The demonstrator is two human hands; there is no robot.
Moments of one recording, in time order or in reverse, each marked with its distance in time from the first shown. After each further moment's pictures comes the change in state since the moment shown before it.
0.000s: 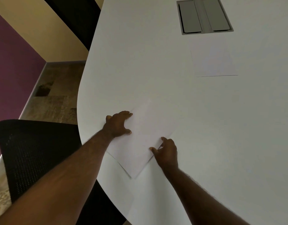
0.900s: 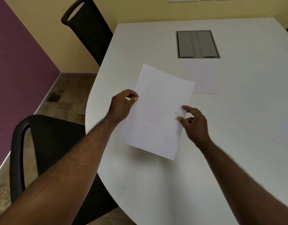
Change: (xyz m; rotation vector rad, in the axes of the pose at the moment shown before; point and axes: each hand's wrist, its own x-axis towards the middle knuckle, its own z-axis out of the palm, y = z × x) left_hand -0.080 0.118 -0.118 -0.744 0.576 0.126; right_hand 0.011 -0.043 -0.205 0.273 0.195 -0.432
